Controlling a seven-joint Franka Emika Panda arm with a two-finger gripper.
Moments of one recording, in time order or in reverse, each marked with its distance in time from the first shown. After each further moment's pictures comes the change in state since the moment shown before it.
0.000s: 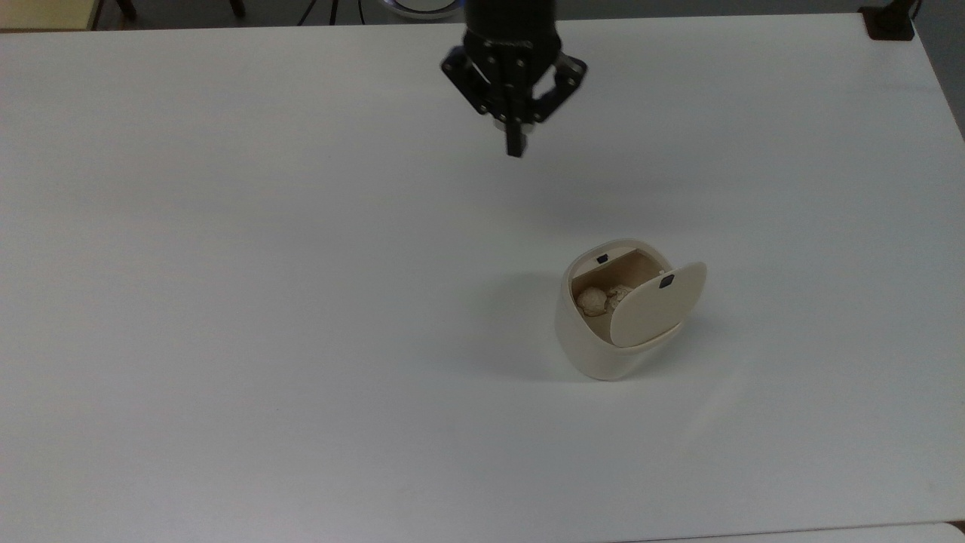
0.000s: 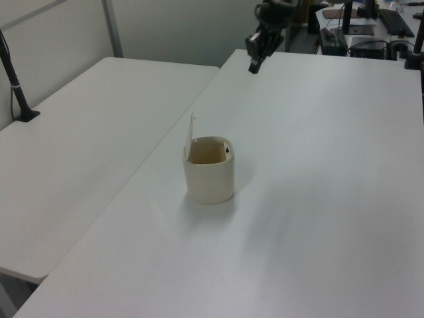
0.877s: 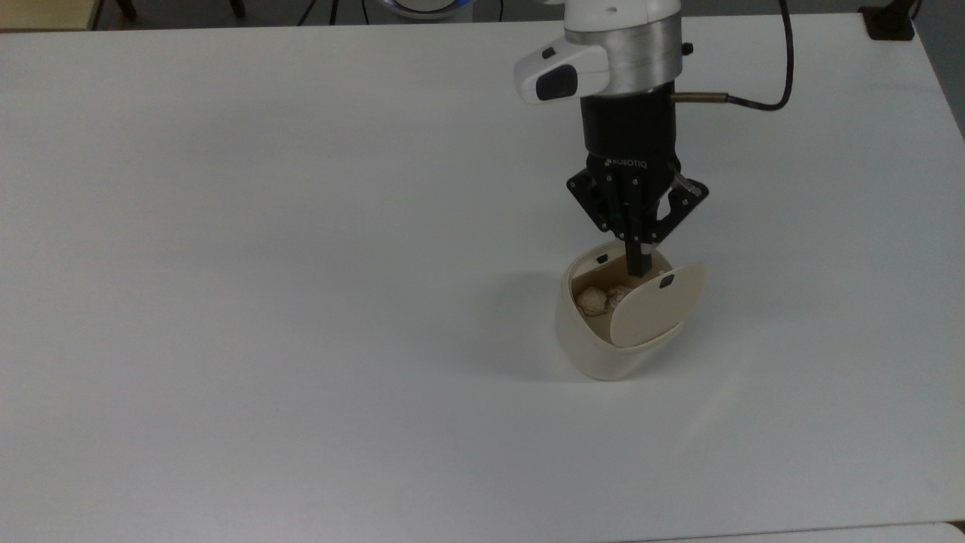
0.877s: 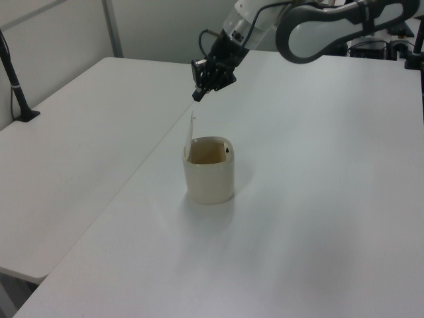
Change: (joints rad) arm 0.132 0.254 -0.023 0.116 -0.022 0.419 0.409
